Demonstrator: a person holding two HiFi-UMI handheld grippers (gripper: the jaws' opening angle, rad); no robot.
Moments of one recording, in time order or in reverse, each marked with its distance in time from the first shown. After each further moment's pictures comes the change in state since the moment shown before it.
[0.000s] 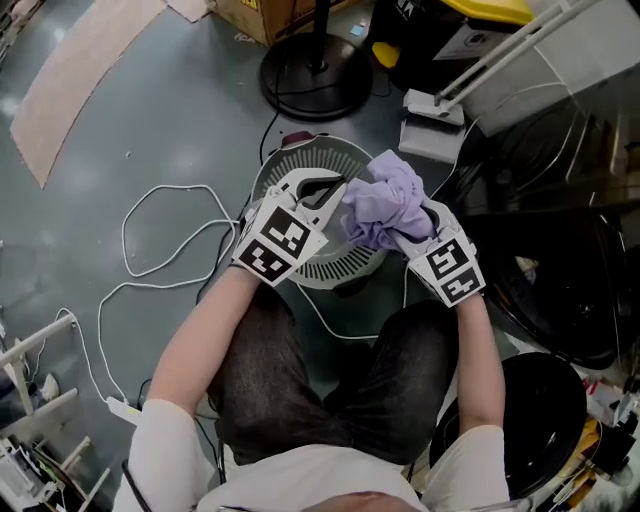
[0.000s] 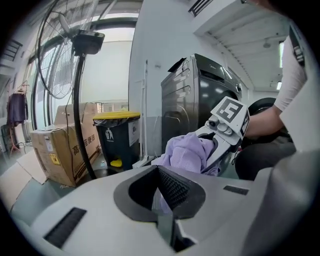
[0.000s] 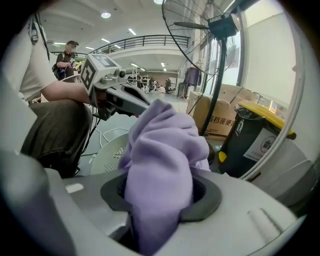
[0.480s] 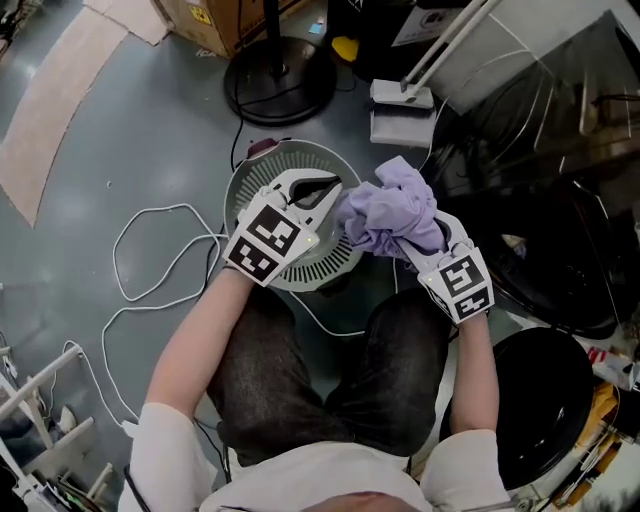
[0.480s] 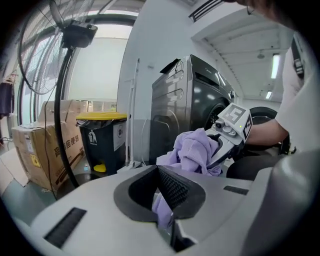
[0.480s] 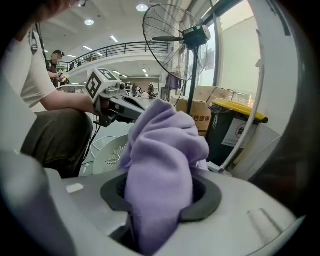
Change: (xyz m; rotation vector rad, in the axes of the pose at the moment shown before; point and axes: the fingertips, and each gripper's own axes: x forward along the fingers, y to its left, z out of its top) left arm 0.032 -0.031 0.035 -0.012 -0.022 -0.132; right arm -0.073 -0.020 -0.034 0.145 -0.051 -0.138
